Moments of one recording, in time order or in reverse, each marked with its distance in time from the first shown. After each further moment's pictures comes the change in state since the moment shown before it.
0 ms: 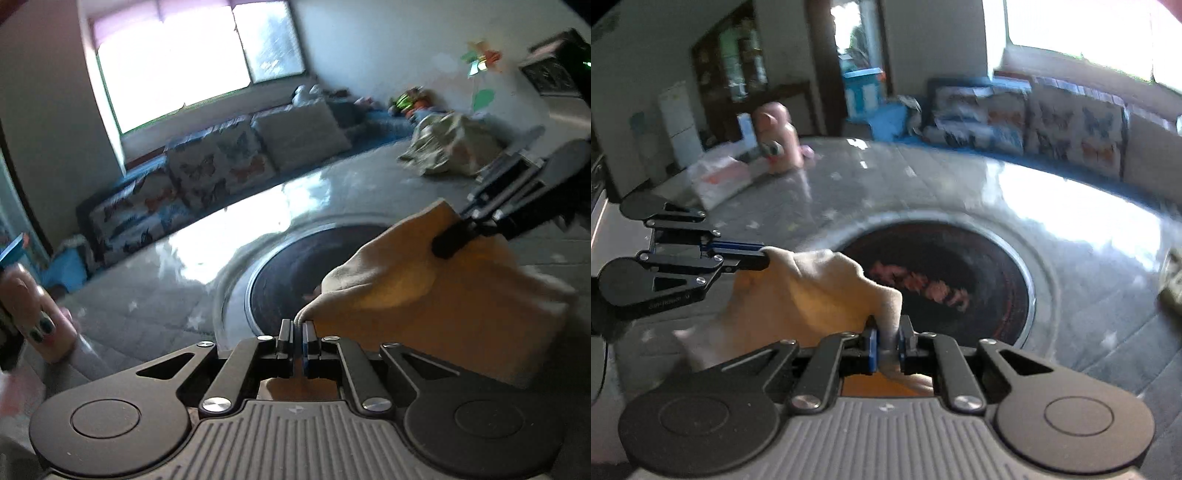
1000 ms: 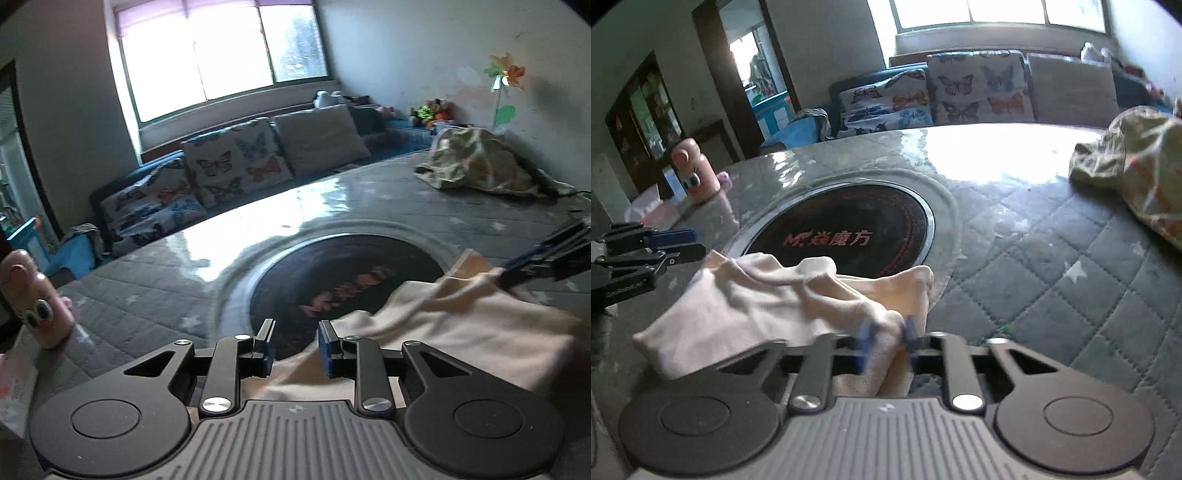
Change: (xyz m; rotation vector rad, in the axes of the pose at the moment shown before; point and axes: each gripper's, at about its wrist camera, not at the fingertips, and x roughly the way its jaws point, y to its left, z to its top) left arm -0.009 -0.017 0.011 -0.056 -0.037 0.006; right arm -0.039 -0.045 -0.075 0.278 -0.058 -0.156
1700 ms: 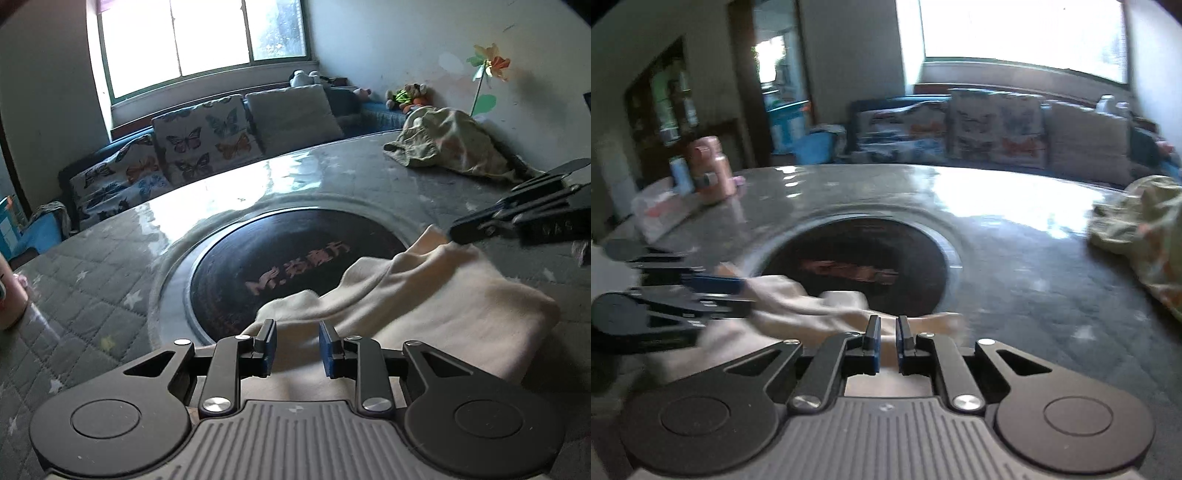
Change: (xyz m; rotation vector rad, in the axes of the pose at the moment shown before) left arm 0.025 -0.020 -0.005 -0.012 0.062 -0.078; right arm 0.002 0.038 0.016 -0.140 -0.068 -0.002
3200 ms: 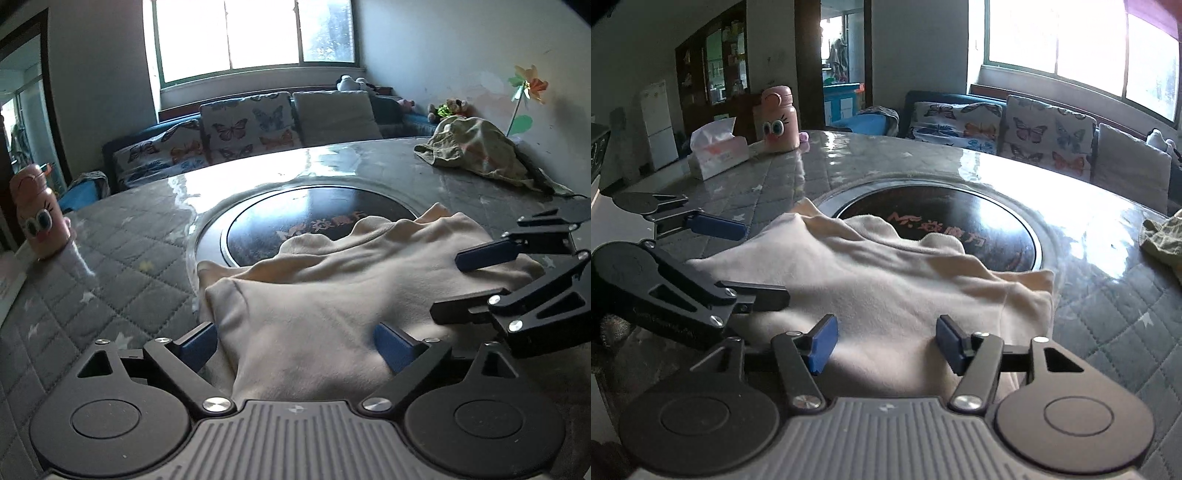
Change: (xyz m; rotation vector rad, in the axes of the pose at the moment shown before) left arm -0.044 -0.009 -0.056 -0.148 -0.018 0.119; right arm -0.005 0.065 -0.048 -0.172 0.010 0.052
